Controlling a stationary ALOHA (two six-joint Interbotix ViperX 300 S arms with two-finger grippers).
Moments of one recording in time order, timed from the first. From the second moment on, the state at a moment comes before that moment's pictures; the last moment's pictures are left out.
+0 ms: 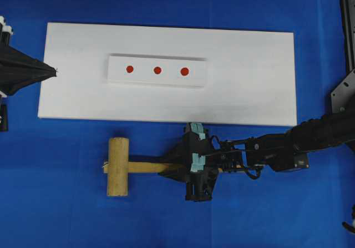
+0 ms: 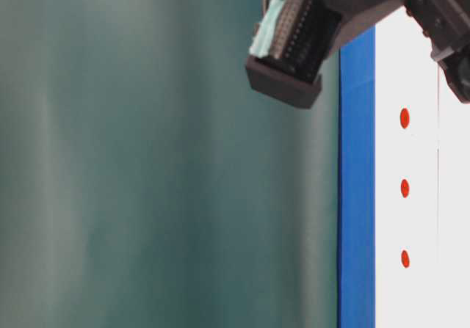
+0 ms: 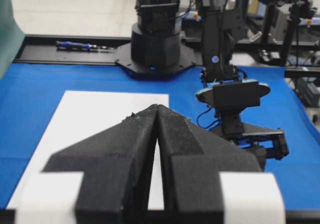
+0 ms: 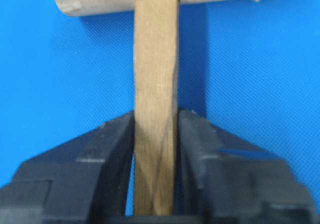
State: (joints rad) left arm 0.00 -0.96 1.19 -0.01 -0.27 -0.01; right arm 0.32 0.38 0.62 0.31 -0.47 0.22
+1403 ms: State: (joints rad) left arm 0.00 -0.96 1.19 -0.01 -0.25 -0.01; right arm 0.20 -0.04 0.67 0.30 -0.27 0.10
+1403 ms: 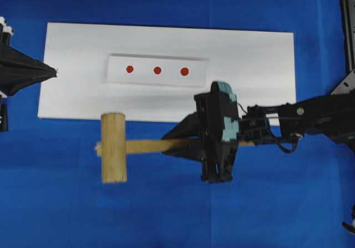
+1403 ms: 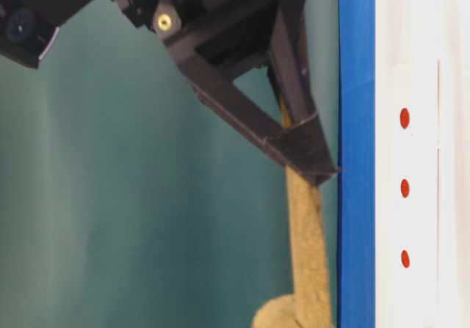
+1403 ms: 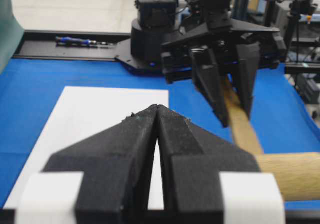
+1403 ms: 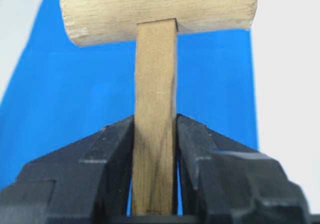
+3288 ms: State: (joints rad) left arm 0.00 -0.97 1.20 -0.01 -0.24 -0.08; right arm -0.03 -0.09 0.67 0.24 -0.52 -1.16
